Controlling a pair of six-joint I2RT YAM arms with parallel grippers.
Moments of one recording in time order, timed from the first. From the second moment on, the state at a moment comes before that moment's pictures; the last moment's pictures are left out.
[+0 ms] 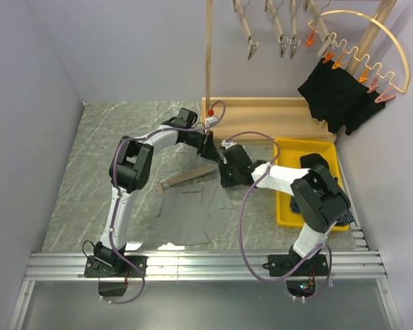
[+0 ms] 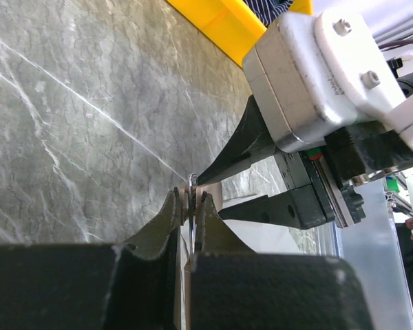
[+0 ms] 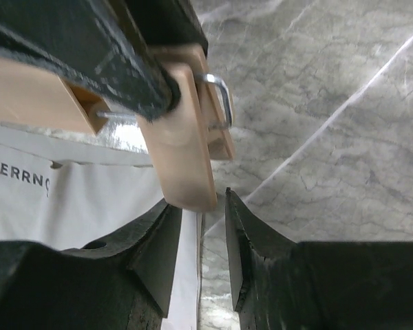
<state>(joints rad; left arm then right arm) -0.44 2.35 1.80 -0.39 1.26 0.13 0.62 1.71 0.93 -0.15 0.03 0.34</state>
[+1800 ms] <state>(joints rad) -0.43 2.35 1.79 -0.43 1.25 0.16 0.61 1.67 0.95 -0.20 -0.02 0.36</state>
